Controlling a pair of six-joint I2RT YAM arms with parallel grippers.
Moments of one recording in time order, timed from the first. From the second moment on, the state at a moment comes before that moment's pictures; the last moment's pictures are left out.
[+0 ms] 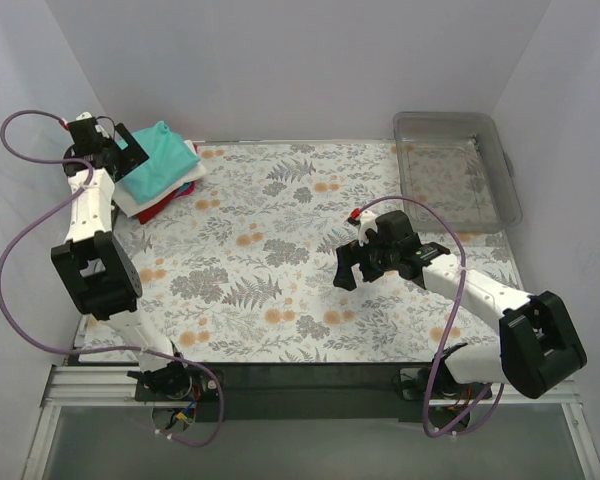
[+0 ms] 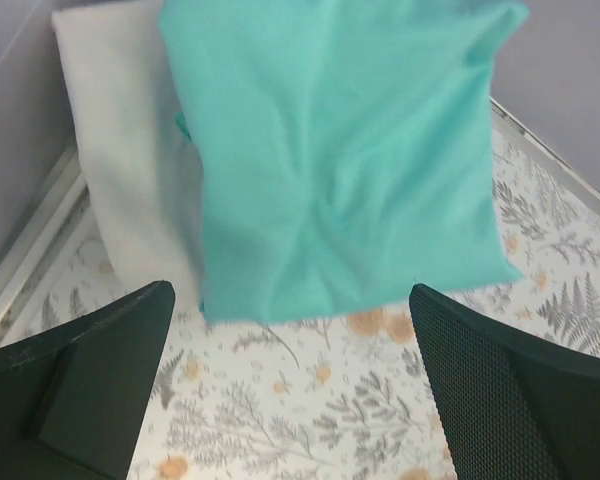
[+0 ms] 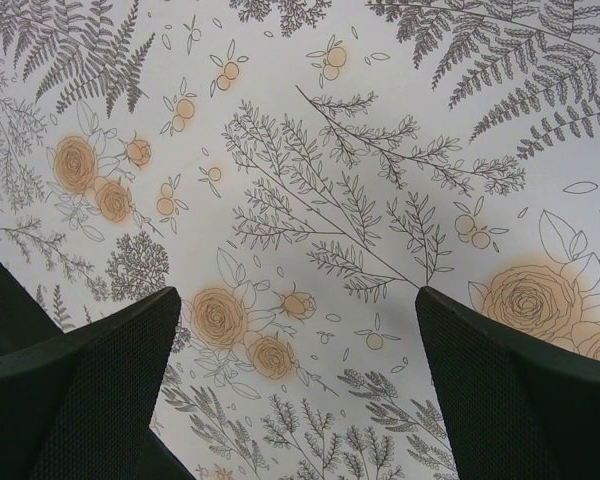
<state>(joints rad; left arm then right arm) 0.34 1.90 1.74 -0.49 0.04 -0.35 0.55 1.30 0.74 -0.27 -0.38 0.12</state>
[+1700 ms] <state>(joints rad) -0.53 0.86 0.73 -0.27 -0.38 -0.60 0.41 0.92 0.77 -0.30 0.05 0.16</state>
